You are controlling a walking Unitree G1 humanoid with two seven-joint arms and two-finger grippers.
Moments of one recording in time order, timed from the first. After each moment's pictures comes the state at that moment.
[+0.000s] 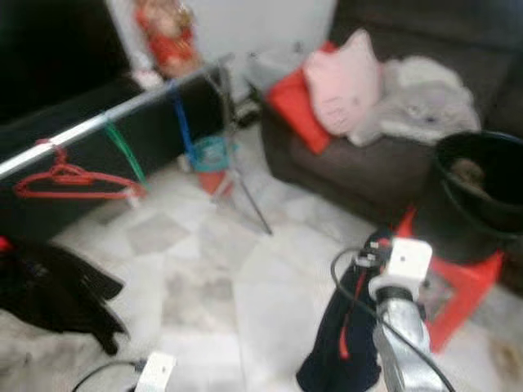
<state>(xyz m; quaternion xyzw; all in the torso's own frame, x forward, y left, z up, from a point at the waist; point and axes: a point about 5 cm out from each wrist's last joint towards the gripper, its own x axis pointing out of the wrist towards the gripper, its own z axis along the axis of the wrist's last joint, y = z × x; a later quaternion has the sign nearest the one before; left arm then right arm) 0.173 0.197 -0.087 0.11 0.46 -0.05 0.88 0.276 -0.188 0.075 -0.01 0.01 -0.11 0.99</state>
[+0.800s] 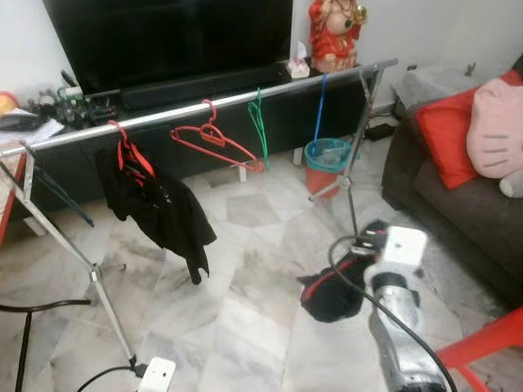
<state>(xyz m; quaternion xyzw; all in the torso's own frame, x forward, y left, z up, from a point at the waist) 0.171 0.201 -0.087 0.11 0.47 -0.04 0.87 0.289 -0.183 0.072 0.00 0.04 -0.11 0.99</state>
